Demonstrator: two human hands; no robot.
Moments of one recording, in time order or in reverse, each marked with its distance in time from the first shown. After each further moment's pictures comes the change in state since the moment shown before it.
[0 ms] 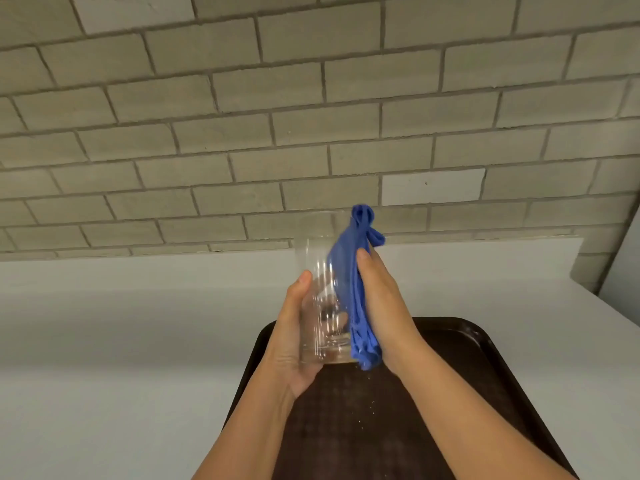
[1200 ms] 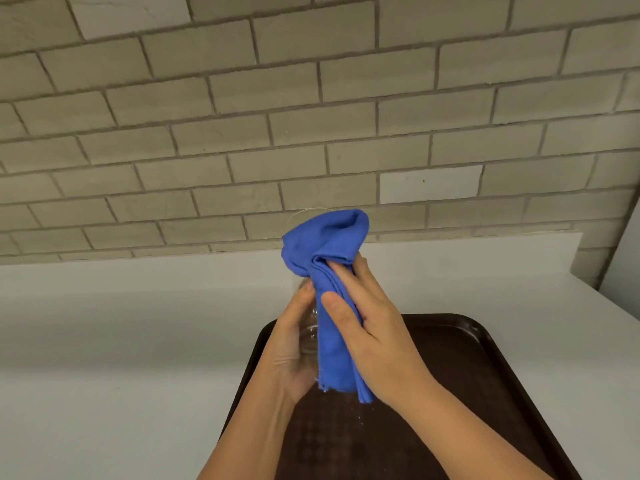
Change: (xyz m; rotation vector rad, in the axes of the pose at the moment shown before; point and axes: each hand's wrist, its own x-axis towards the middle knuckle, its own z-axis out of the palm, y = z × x) left_hand -0.009 -0.003 0.011 -0.337 -0.084 -0.007; right_hand -0.045 -0.009 0.007 -0.365 -0.116 -0.411
